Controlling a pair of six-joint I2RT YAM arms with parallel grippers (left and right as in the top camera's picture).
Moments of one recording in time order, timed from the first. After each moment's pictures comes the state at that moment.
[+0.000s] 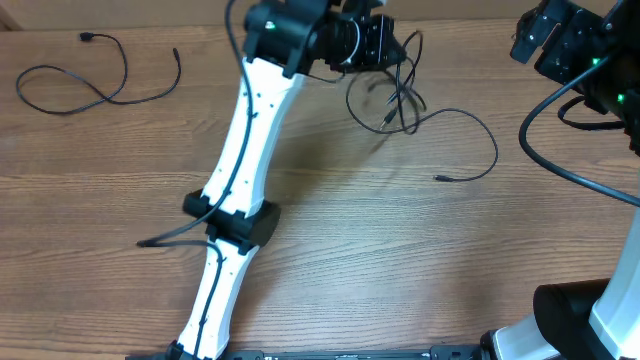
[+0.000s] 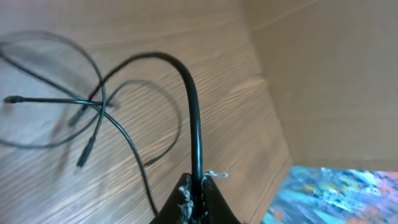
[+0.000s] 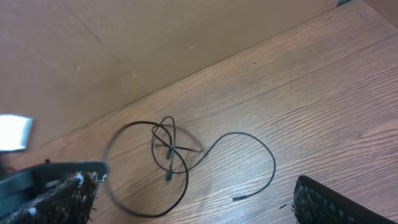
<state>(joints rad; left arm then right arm) -0.46 2.47 3.11 -1.40 0.66 -0.45 0.10 1.73 2.66 -1.64 0.15 0.49</state>
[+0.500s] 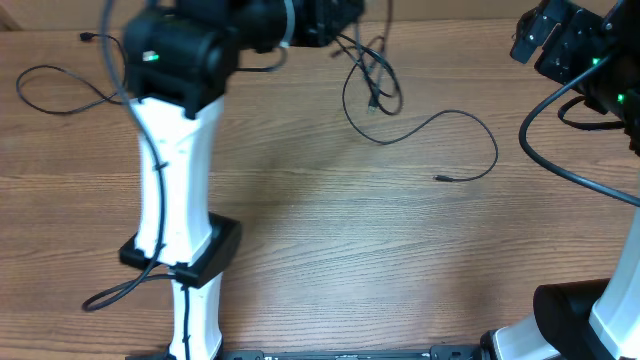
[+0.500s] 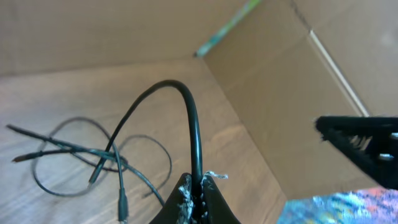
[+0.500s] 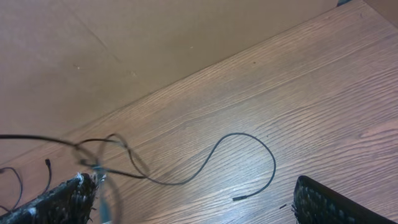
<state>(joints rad) -0.33 2.18 3.12 -1.40 0.65 -0.44 0.10 1.73 2.66 -1.64 0.15 0.49</state>
